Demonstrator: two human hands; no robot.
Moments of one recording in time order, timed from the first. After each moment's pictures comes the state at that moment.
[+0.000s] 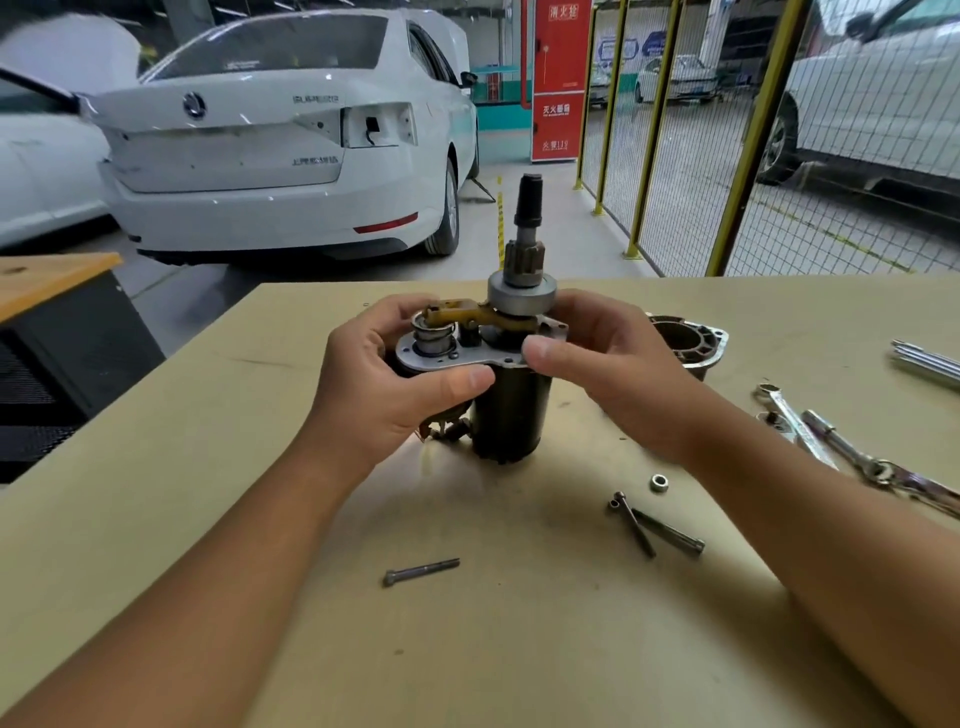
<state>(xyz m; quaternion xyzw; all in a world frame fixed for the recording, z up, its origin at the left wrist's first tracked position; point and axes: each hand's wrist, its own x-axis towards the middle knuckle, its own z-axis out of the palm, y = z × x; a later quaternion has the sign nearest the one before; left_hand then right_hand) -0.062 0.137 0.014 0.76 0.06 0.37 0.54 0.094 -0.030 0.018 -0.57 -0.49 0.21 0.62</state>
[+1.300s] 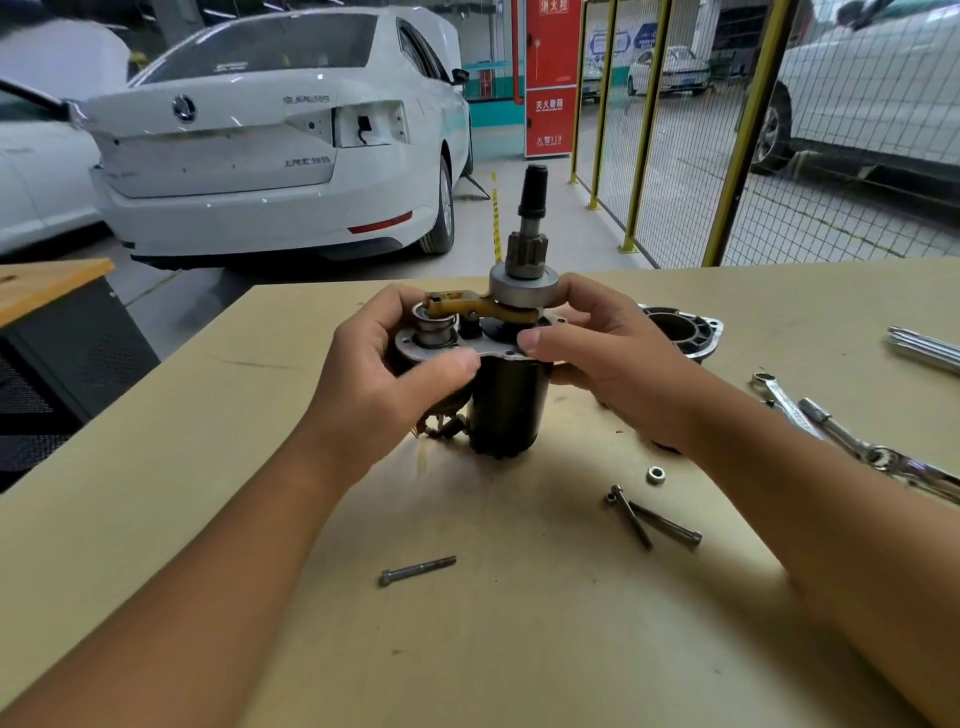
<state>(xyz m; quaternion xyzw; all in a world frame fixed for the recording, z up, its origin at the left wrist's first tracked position) -0.064 0.127 0.021 0.79 0.07 0.33 0.52 0.090 -0.035 0.031 -0.63 -0.44 0.24 0.59</state>
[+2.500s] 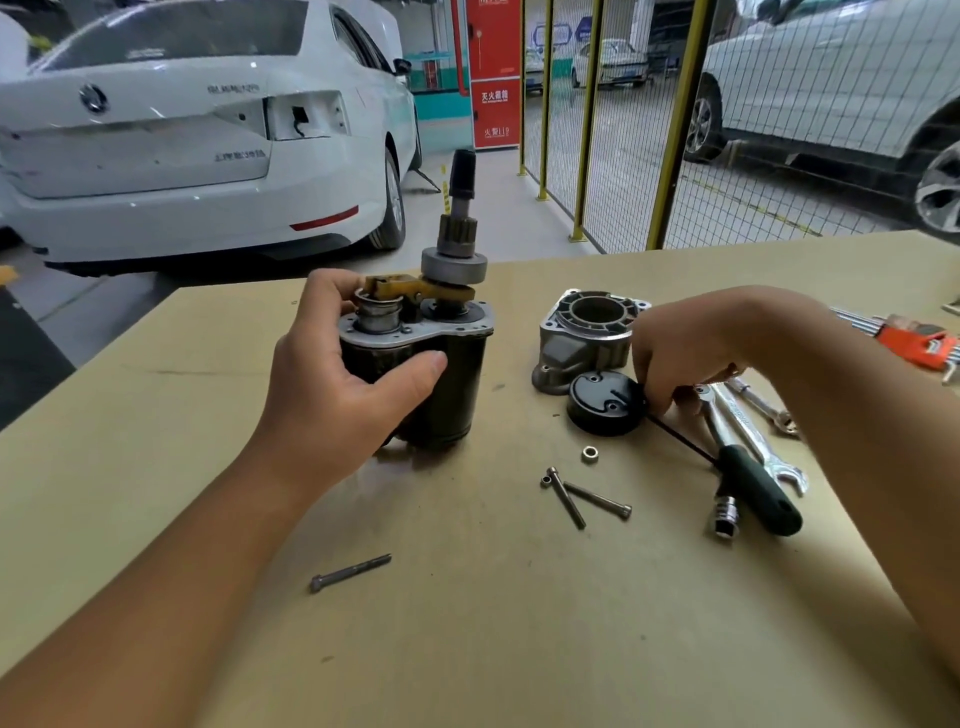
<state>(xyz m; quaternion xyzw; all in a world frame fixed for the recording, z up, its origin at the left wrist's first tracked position) -0.049 0.111 0.009 0.82 0.05 0.41 0.39 0.183 -0.100 0.044 -0.91 -0.33 0.25 -0.03</state>
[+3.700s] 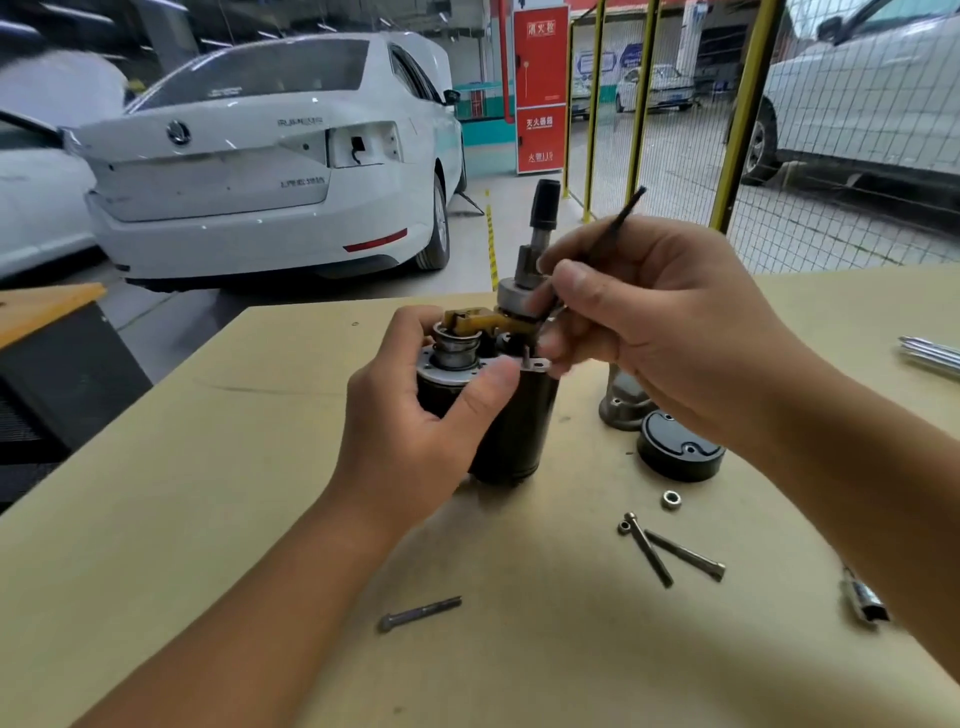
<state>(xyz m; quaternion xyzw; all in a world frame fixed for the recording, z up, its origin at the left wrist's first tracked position) -0.052 0.103 0.012 0.79 0.05 0.43 0.42 0.068 -0.051 0.074 -0.56 -0.44 0.16 0.68</state>
